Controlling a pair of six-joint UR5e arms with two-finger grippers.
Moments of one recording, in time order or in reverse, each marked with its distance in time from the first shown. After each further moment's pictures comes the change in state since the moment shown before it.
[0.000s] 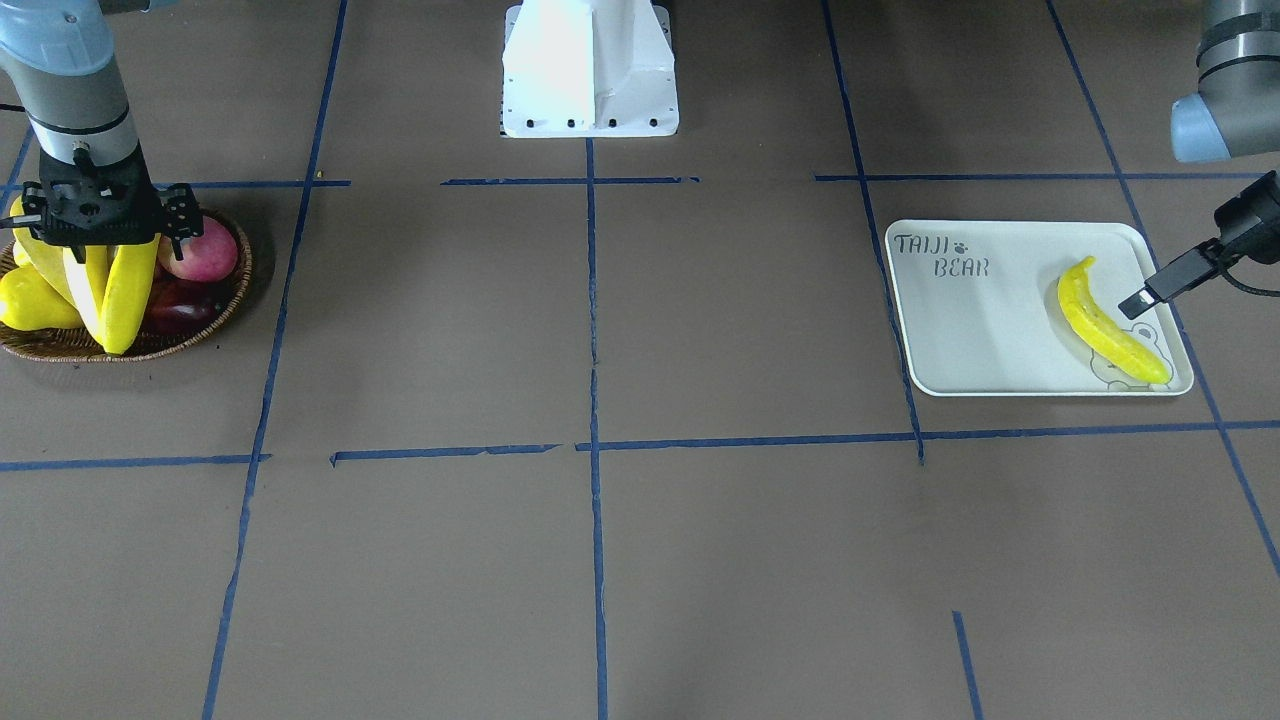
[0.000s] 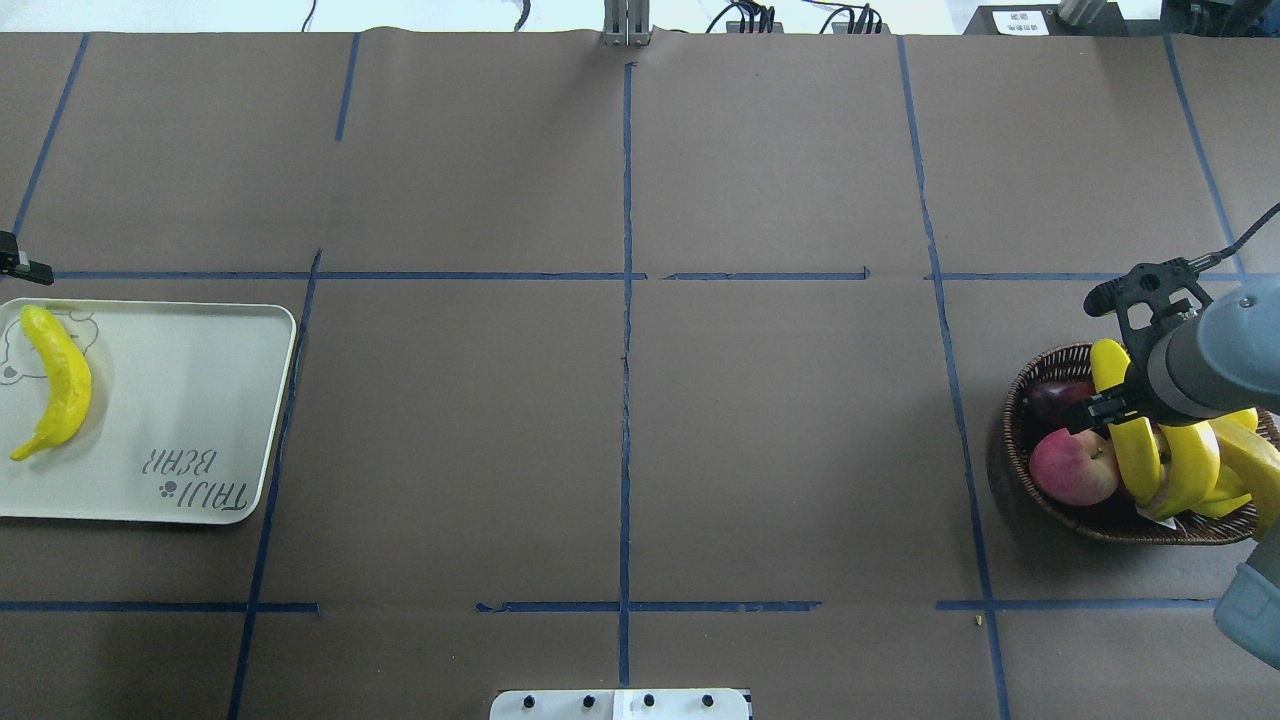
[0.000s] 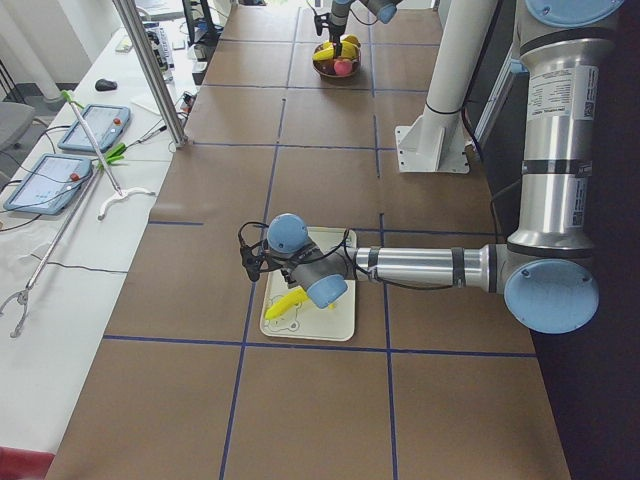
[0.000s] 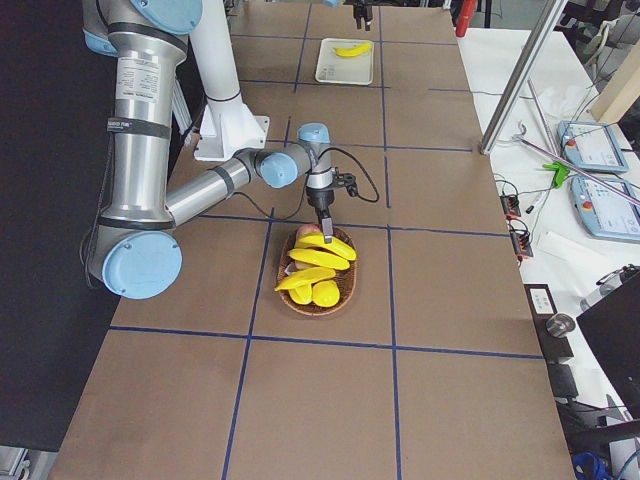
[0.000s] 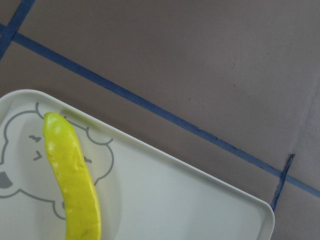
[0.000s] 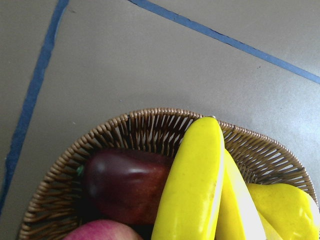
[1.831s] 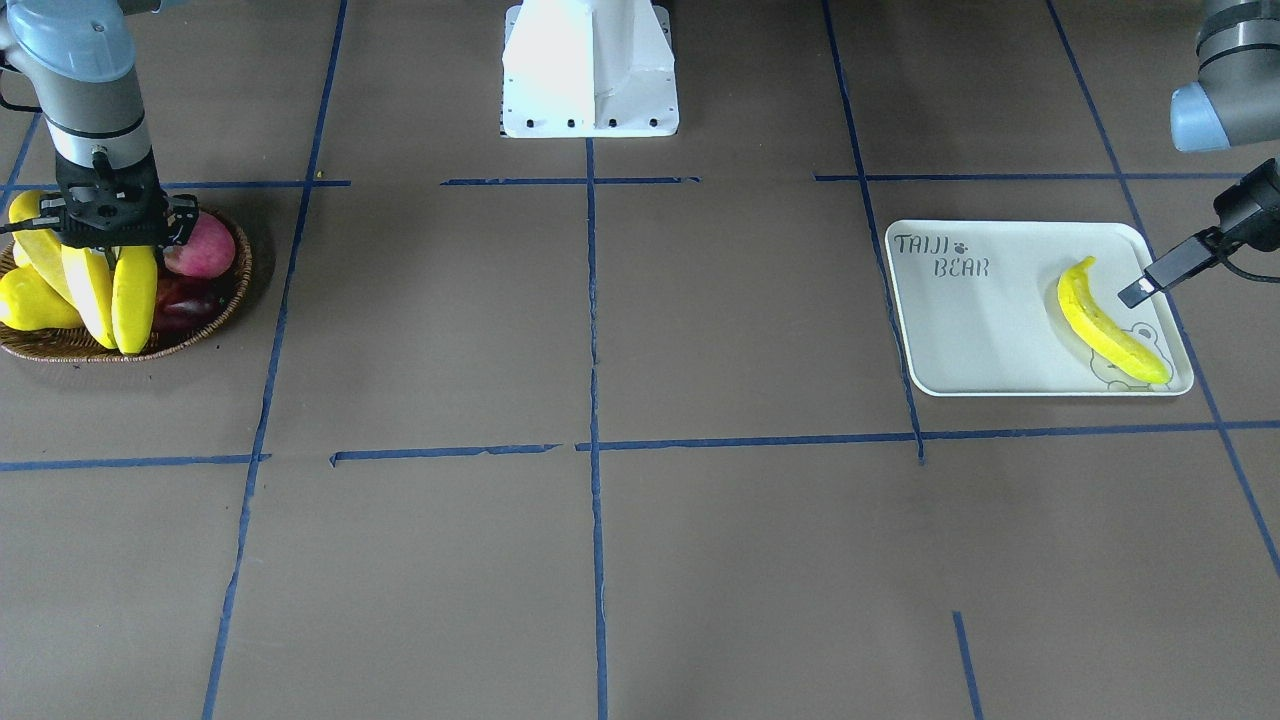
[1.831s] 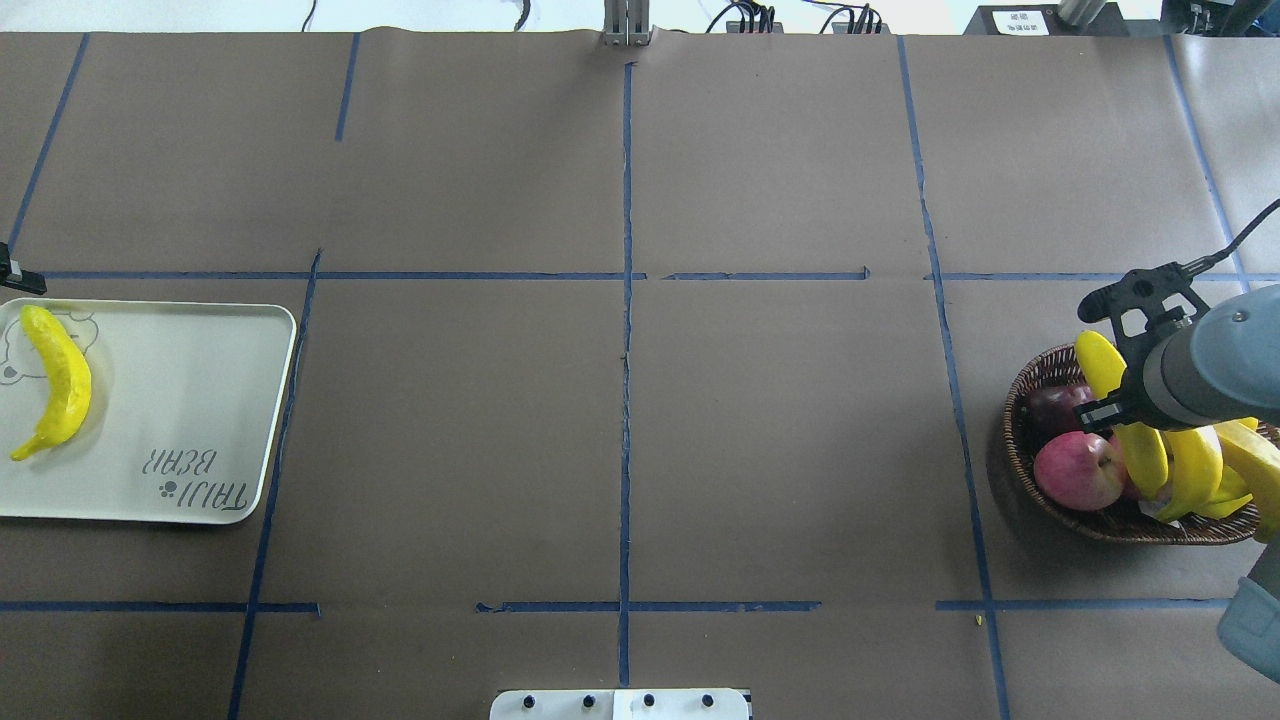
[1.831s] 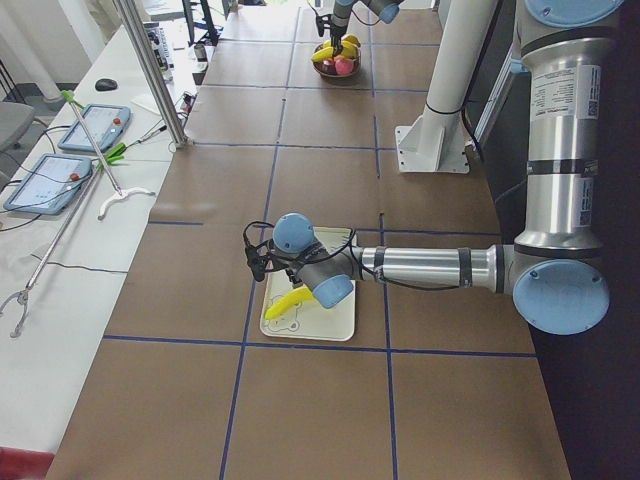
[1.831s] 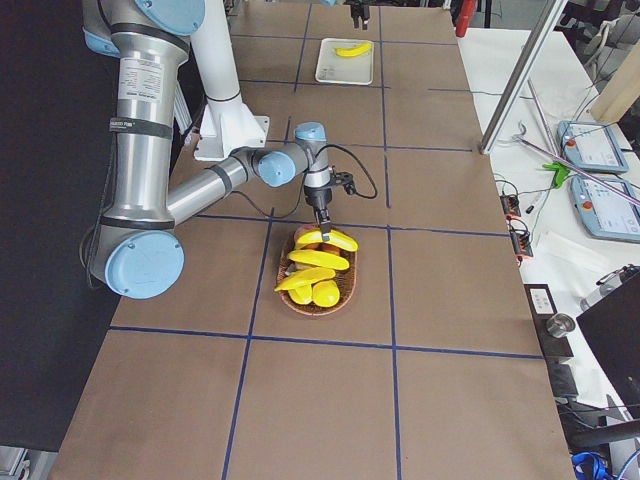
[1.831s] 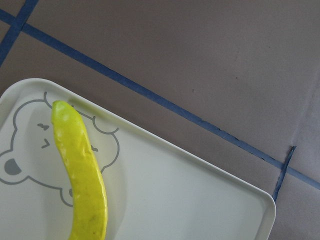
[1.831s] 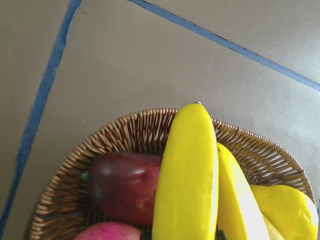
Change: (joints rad) left arm 0.003 0.028 -0.030 0.000 0.000 -0.003; right arm -0.008 -0.001 0.052 -0.024 -0.009 -0.005
